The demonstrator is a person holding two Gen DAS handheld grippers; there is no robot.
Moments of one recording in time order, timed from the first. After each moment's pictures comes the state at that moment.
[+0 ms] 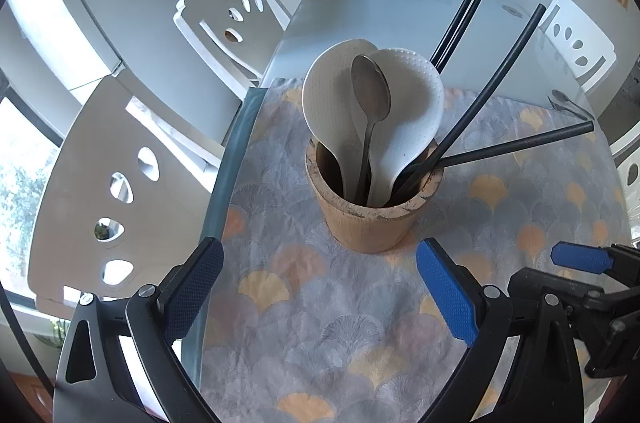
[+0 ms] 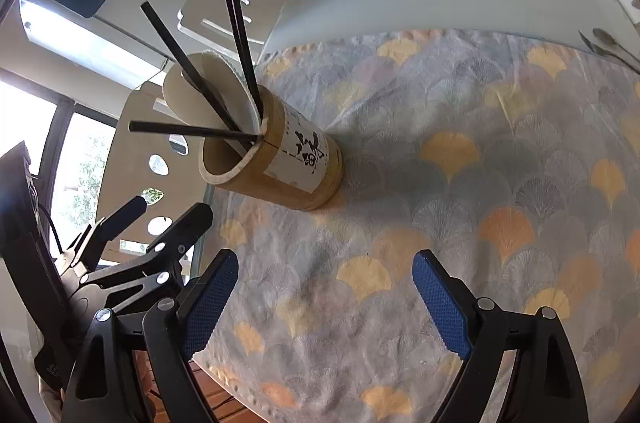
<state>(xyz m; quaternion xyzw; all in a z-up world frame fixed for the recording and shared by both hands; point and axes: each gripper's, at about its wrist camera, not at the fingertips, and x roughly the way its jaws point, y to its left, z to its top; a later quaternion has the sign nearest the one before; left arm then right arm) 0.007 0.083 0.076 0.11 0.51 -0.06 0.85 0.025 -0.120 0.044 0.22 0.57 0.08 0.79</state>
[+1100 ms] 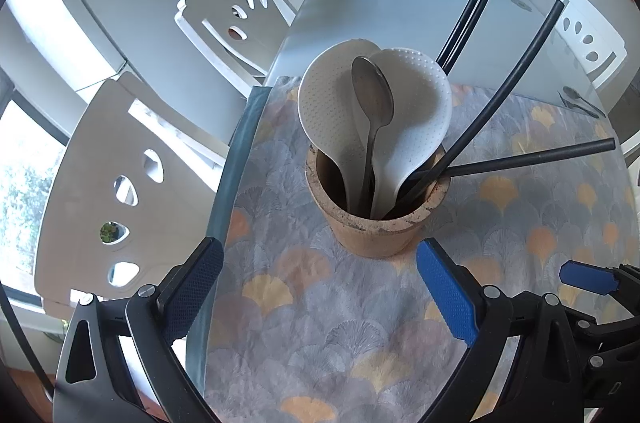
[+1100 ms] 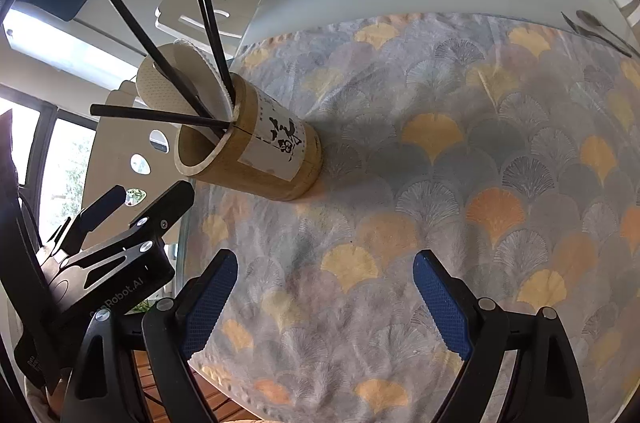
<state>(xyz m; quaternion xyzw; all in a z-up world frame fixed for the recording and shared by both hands) 0.017 0.076 0.072 0.12 0.52 -0.05 0.85 0.022 -0.121 0.035 0.22 0.59 0.05 0.78</state>
